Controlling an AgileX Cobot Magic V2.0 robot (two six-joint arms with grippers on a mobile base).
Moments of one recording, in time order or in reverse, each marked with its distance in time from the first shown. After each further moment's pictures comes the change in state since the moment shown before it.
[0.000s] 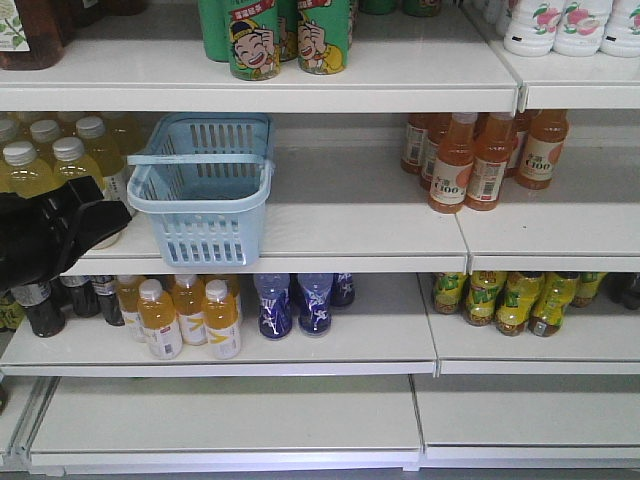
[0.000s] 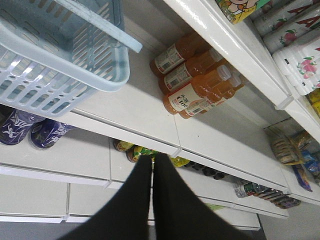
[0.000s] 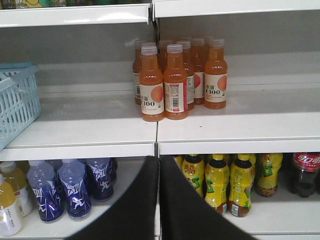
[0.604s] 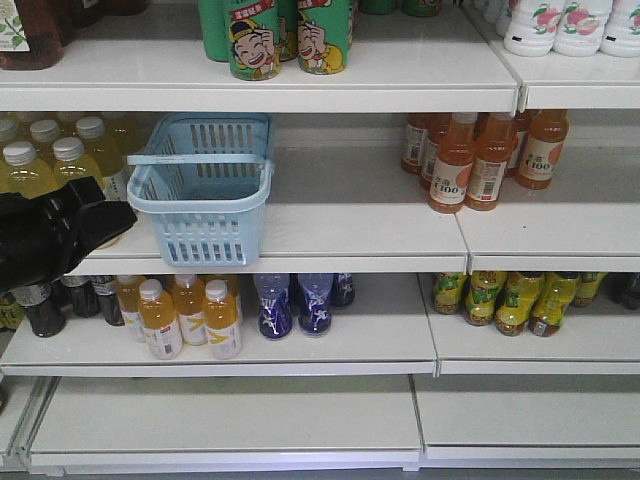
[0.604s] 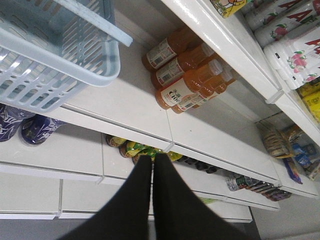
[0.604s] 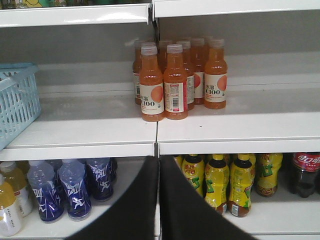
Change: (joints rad) left arm 0.000 0.000 0.000 0.000 0.034 -0.002; right arm 0.000 0.000 0.000 0.000 0.000 0.000
